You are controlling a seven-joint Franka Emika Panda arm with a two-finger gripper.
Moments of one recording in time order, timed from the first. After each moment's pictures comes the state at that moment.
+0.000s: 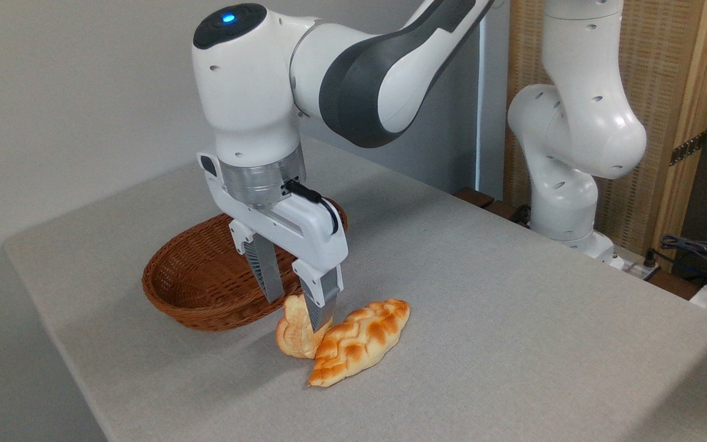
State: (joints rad) arm -0.22 0.03 0.20 -1.93 -0.11 1.93 0.68
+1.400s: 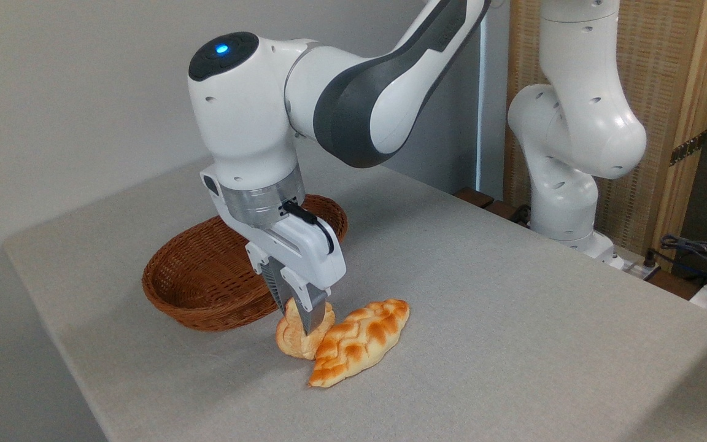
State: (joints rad) arm -0.22 0.07 0.20 -1.94 -0.11 1.93 0.73
